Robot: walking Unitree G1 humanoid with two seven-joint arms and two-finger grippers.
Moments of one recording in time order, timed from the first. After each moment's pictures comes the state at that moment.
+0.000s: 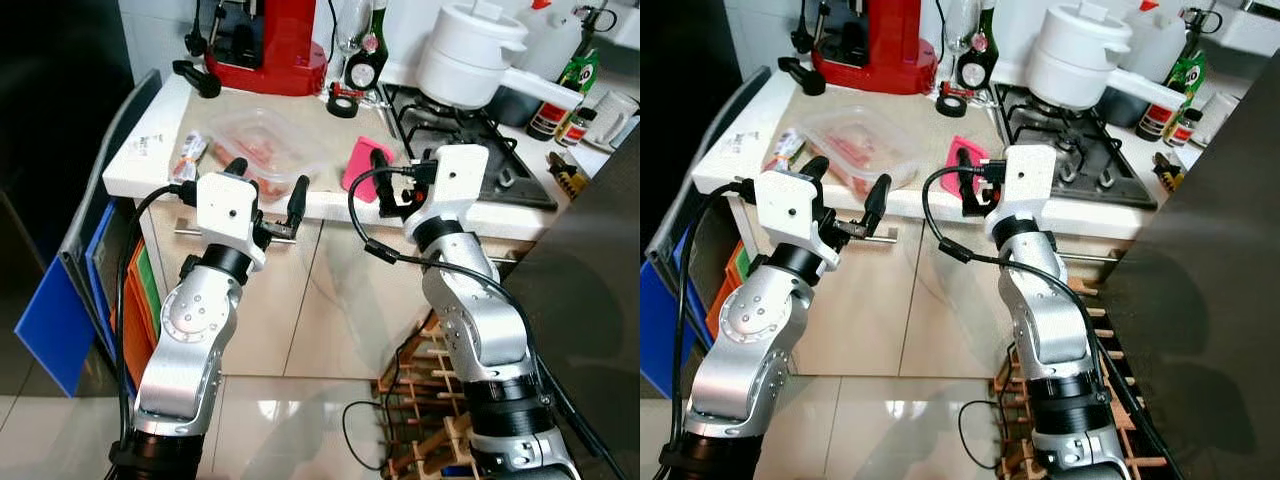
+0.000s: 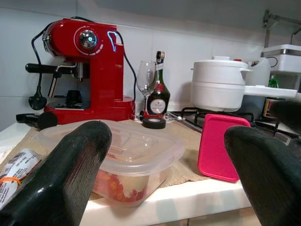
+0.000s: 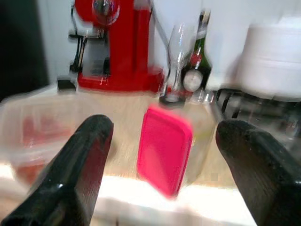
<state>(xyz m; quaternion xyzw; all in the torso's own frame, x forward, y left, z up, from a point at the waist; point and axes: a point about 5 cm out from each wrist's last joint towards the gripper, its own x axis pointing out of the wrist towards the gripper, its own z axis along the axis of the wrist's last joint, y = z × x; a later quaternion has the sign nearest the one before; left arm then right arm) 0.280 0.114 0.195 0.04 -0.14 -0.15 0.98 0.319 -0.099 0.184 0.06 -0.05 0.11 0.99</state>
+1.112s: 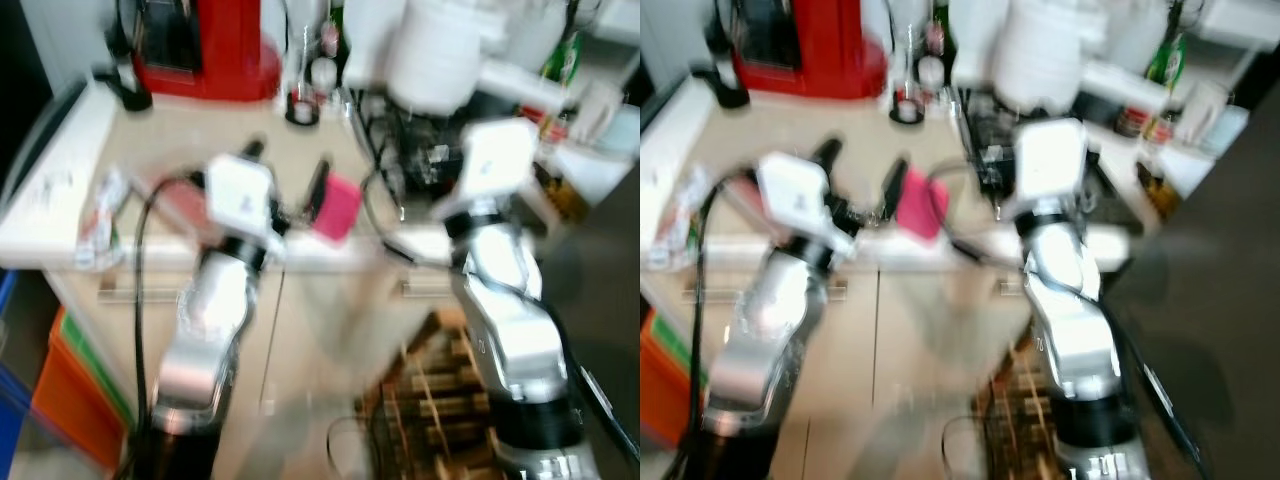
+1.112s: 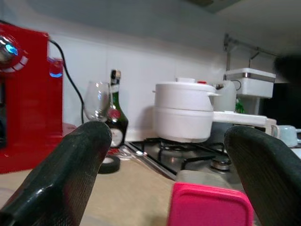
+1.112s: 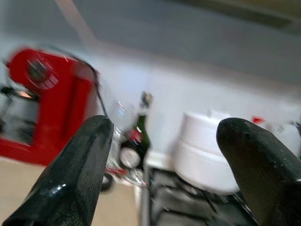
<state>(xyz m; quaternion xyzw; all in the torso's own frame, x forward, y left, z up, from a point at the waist) 0.278 0.103 0.214 0.03 -0.20 -0.17 0.96 0.295 -0.106 0.245 -0.02 -0.24 0.09 0.97</state>
